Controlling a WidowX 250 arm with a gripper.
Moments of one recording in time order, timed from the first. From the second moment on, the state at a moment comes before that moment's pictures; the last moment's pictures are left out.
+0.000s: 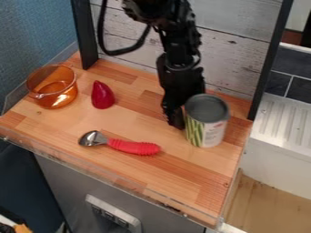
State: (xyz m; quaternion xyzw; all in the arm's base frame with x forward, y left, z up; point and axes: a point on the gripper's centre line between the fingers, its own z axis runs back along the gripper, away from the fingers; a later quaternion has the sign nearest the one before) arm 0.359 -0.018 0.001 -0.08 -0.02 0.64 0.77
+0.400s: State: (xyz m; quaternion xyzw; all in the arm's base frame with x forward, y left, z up) arm 0.342 -0.038 0.016 -0.08 -0.03 0.61 0.79
